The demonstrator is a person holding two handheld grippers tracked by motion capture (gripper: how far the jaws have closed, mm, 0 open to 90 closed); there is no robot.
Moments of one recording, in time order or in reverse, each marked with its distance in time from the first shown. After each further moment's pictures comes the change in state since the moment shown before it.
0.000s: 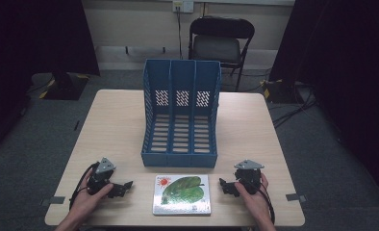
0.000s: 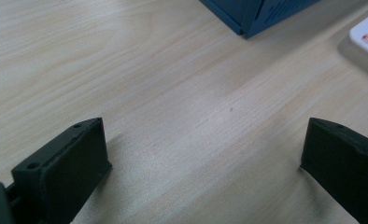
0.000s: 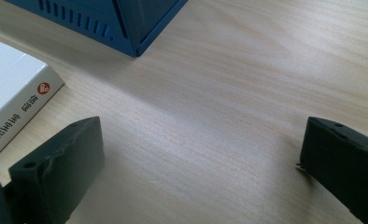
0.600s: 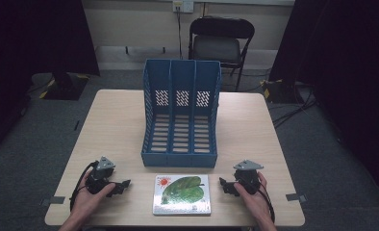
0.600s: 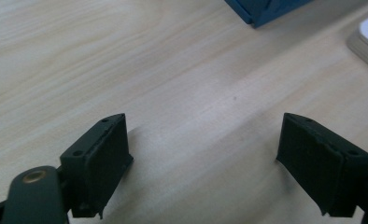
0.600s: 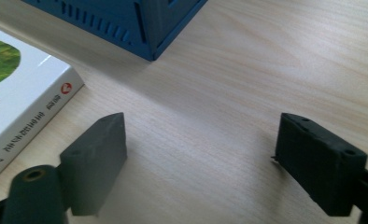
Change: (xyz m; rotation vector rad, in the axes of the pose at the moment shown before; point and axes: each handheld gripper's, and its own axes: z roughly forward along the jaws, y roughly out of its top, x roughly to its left) left arm 0.001 0.008 -0.012 0.070 -0.001 -0.065; right arm 0.005 0.003 -0.005 -0.009 0.017 -0.028
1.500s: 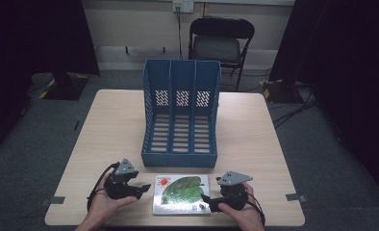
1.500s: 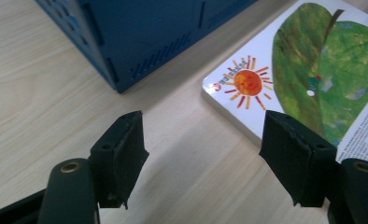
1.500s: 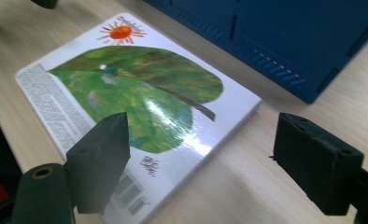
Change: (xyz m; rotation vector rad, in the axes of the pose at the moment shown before) left arm -0.068 0.038 -0.006 -0.026 -0.127 0.161; right arm 0.067 0.012 -0.040 -0.067 0.265 -0.153
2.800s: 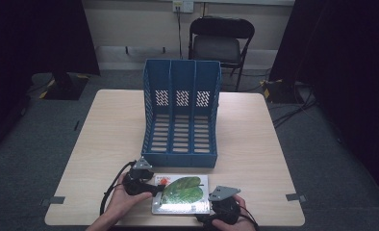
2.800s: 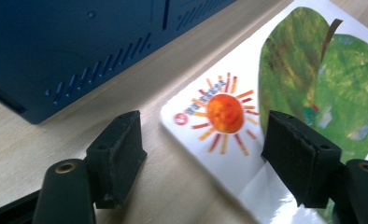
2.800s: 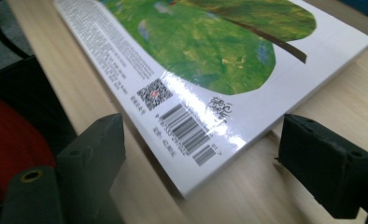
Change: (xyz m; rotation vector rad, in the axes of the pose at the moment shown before) left arm -0.004 0.009 0.051 -0.001 -0.122 -0.092; right arm 0.029 -0.026 0.017 0.120 0.105 -0.046
